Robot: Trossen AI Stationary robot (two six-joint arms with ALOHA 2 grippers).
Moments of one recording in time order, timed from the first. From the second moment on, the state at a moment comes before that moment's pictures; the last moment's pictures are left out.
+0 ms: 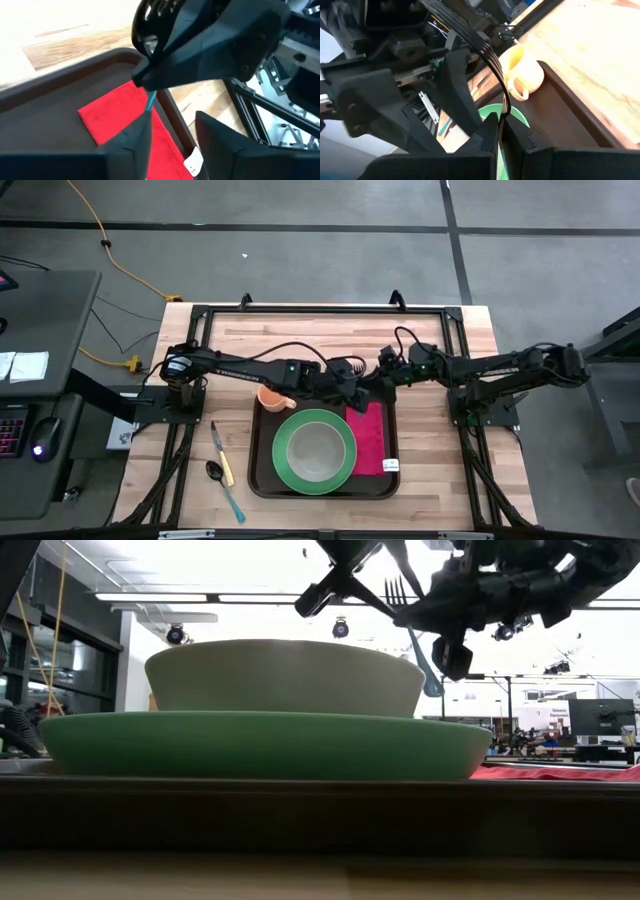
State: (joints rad) left arm -0.11 1.92 1.73 -0.55 -0.25 -1.15; right arm -0.16 1.15 0.46 0.49 -0.29 0.71
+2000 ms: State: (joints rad) left arm -0.29 1.66 1.73 -1.57 -0.39 -1.42; right arm -0.13 1.14 0.46 0.43 -0.26 0.90
